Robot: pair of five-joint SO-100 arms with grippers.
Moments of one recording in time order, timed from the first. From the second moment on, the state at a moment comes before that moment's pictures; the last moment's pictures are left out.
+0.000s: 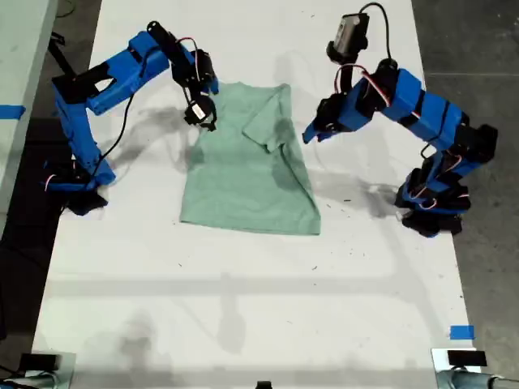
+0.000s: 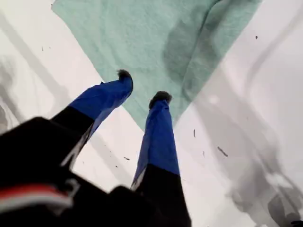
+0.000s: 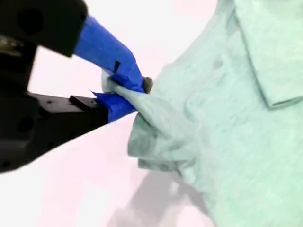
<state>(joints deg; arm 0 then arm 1) -44.5 66.7 61.1 73.9 35.9 17.6 102.5 74.5 90.1 -29.0</state>
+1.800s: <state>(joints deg) -8.2 106.3 85.3 91.1 27.2 3.0 113.8 120.1 67.9 -20.7</state>
